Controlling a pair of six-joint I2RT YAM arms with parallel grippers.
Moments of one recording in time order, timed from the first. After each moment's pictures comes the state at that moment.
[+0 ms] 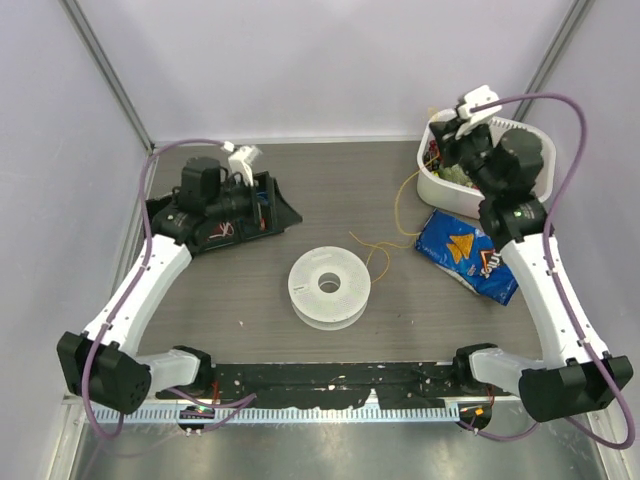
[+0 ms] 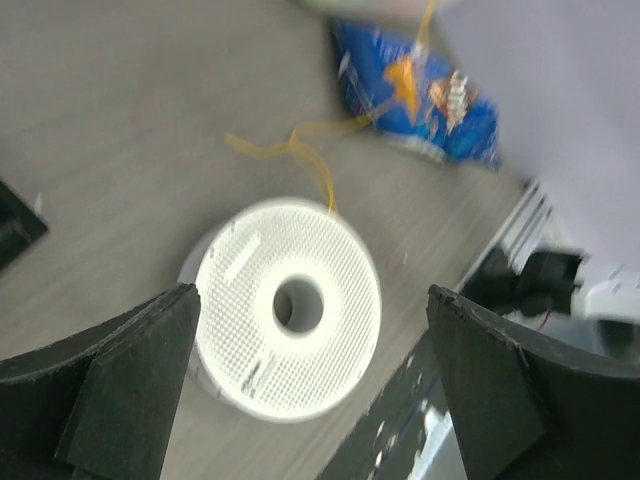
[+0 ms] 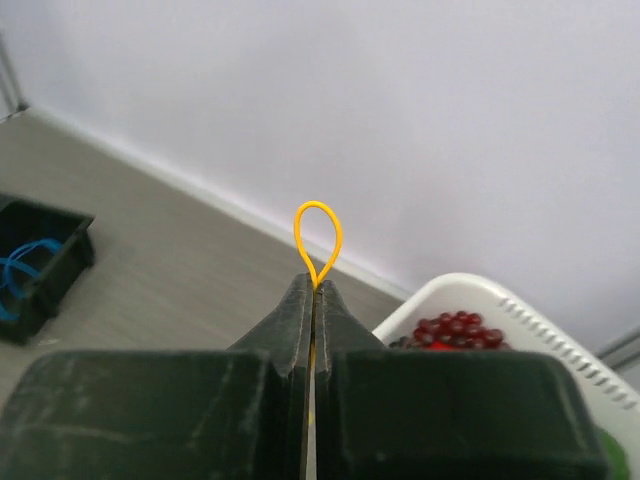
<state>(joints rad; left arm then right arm) -0.31 1.21 1.21 -0.38 0.60 -0.39 0.22 1.16 1.25 -0.04 -0.25 -0.21</state>
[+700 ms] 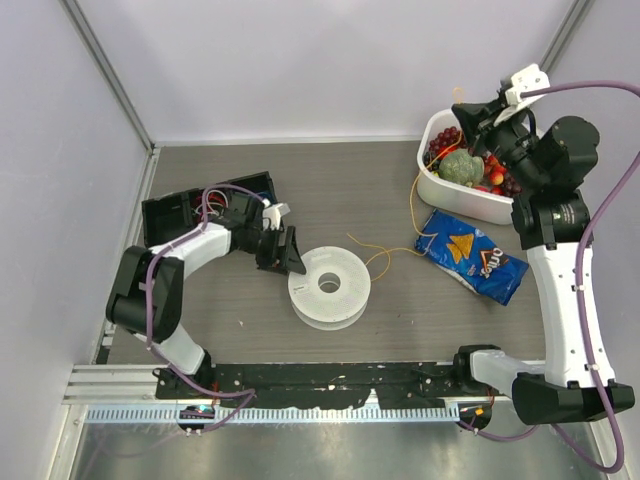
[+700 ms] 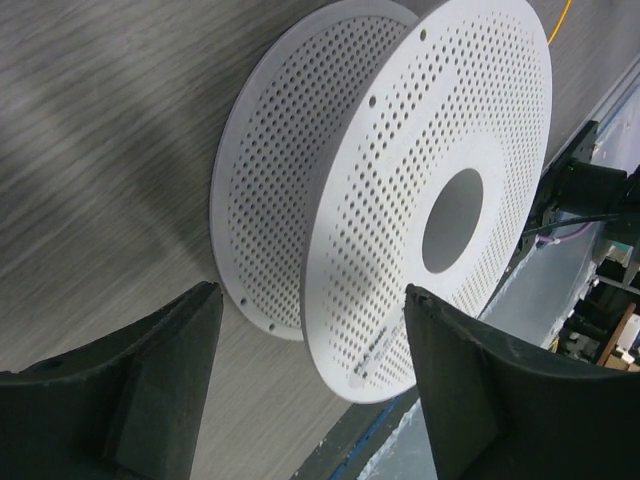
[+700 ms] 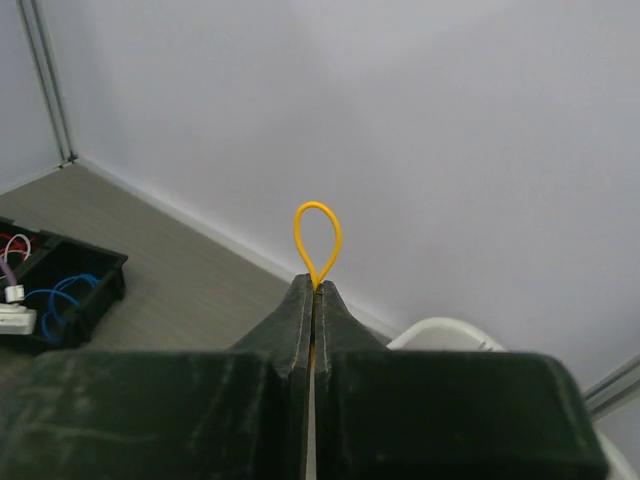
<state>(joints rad) -0.33 1.61 0.96 -0.45 0.69 -0.22 0.03 1.12 1.49 -0.16 -0.45 -0.16</state>
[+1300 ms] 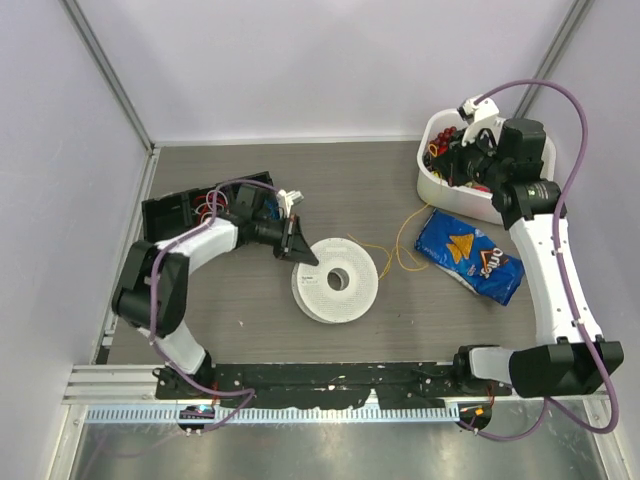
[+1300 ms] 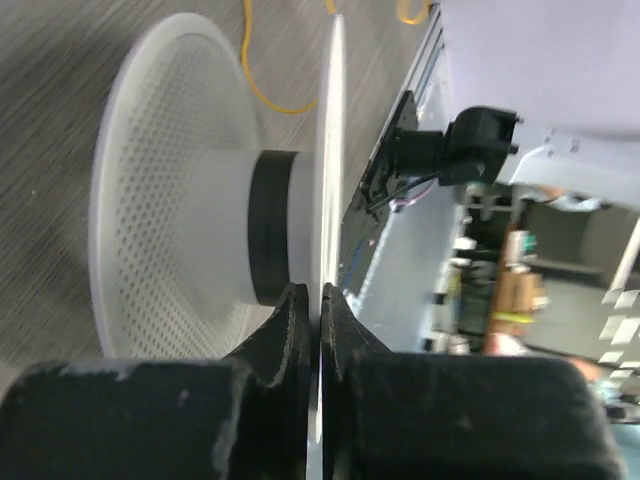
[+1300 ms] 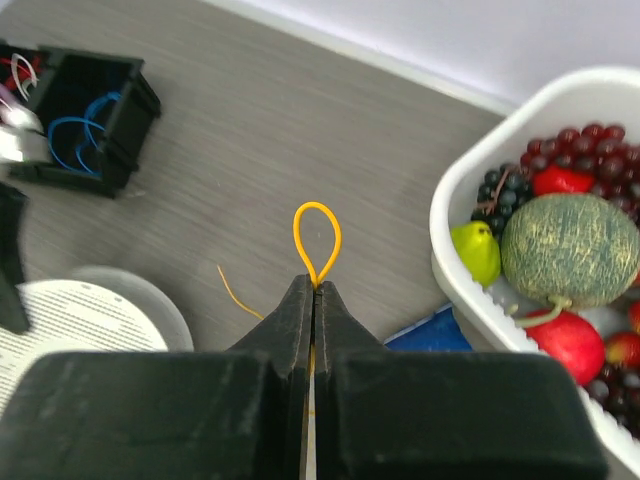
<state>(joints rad) -0.36 1.71 0.99 -0.22 1.05 -0.44 0.03 1.25 1.42 -0.51 -0.46 -0.12</state>
